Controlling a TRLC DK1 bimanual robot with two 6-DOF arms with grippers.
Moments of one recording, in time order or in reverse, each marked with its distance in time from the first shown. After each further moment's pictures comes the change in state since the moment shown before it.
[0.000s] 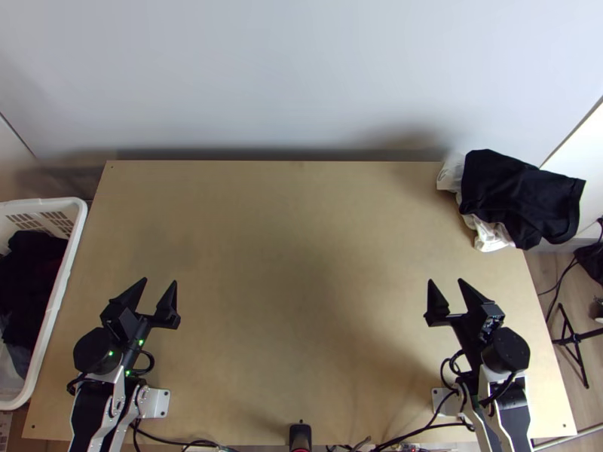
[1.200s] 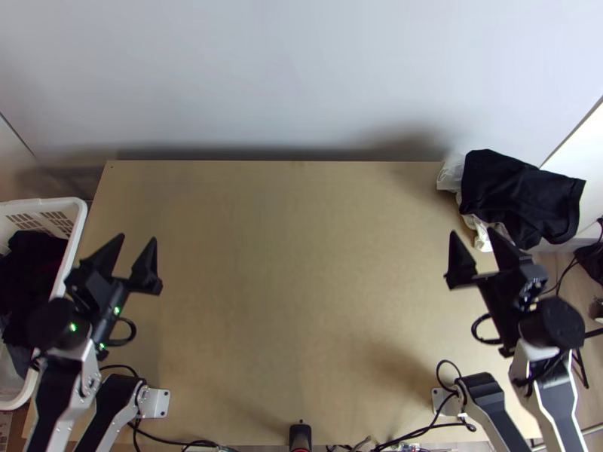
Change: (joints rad) left arm 0.004 0.433 0.447 0.164 0.001 0.045; right arm 0.065 0.459 0.488 0.174 0.050 -0.078
